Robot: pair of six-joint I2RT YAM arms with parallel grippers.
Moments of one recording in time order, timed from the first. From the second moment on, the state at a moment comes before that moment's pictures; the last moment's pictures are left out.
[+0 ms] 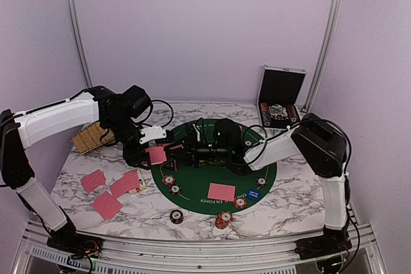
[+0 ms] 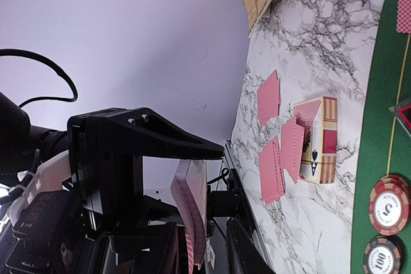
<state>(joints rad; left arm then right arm) -0.67 1.61 1.39 -1.08 0.16 0.65 0.88 2.12 1.21 0.86 -0.67 1.39</state>
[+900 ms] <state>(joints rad) -0.67 1.61 1.39 -1.08 0.16 0.65 0.89 2.07 1.19 0.78 -0.68 1.31</state>
